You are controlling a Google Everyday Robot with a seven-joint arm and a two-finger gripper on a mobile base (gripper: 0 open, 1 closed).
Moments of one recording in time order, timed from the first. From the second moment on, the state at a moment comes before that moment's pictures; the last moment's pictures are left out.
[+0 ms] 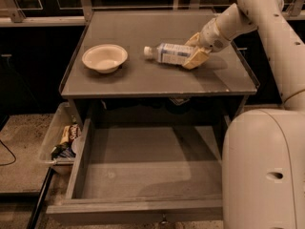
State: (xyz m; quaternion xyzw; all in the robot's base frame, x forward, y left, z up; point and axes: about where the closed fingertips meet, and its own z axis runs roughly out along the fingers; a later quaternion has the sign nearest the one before) arm 0.745 -0.149 0.845 -0.64 0.68 0.14 0.32
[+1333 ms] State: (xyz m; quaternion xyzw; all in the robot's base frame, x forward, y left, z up) arm 0.659 -0.168 0.900 -0.63 0.67 0.12 0.38
